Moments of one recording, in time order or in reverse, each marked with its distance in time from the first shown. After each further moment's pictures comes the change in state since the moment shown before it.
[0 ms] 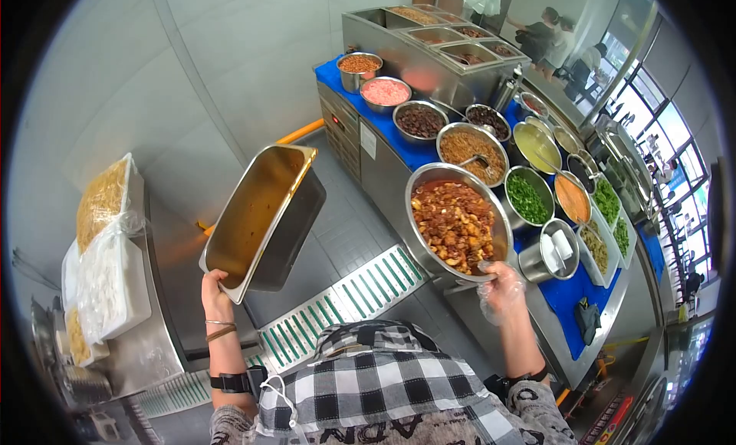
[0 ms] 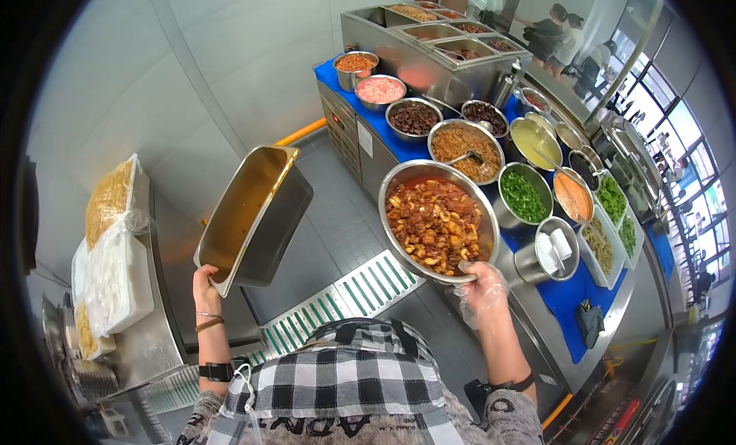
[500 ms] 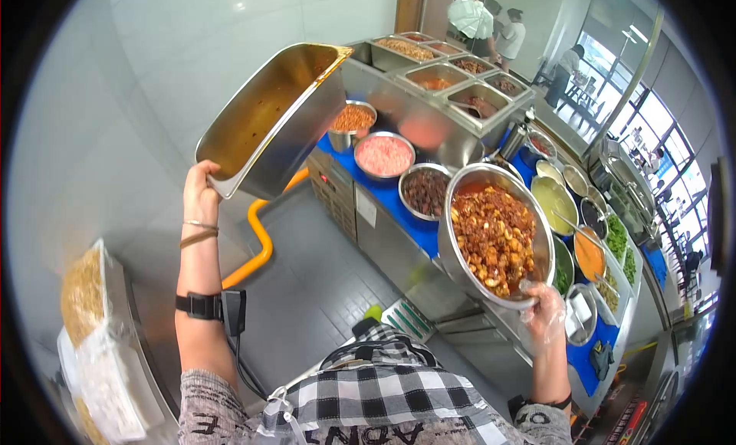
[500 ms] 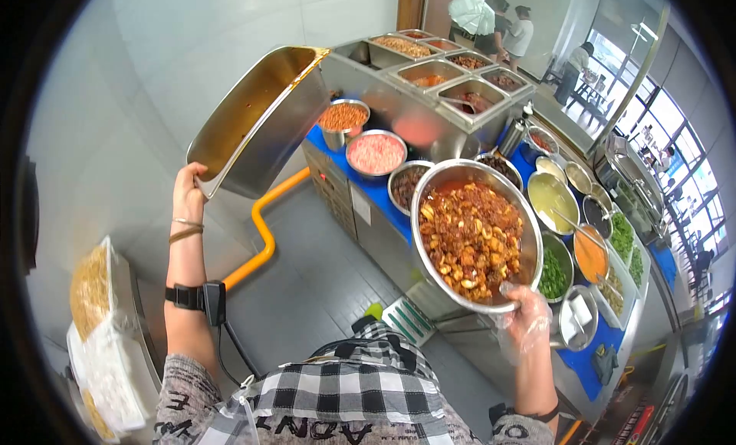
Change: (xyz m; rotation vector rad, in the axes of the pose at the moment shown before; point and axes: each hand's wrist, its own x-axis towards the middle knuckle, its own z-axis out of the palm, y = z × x) left_hand 0.181 0.108 0.375 0.002 -0.376 0.059; right_hand 0.079 -0.073 0.106 -0.014 0.130 -0.278
